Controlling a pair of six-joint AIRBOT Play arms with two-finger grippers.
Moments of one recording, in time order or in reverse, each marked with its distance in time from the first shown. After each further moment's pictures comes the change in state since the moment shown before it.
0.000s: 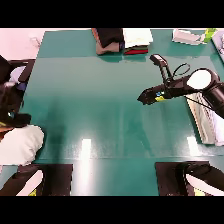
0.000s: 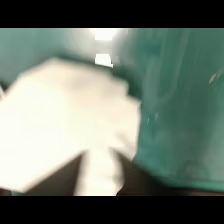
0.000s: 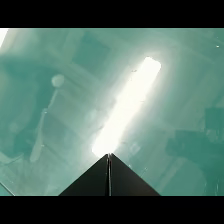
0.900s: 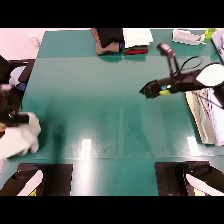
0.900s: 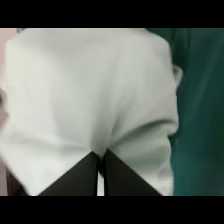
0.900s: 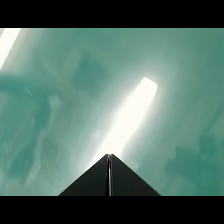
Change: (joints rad) left arm -0.069 0.019 0.047 0.114 0.076 -0.113; right arm -0.024 0.057 0.095 -0.001 -0.005 0.001
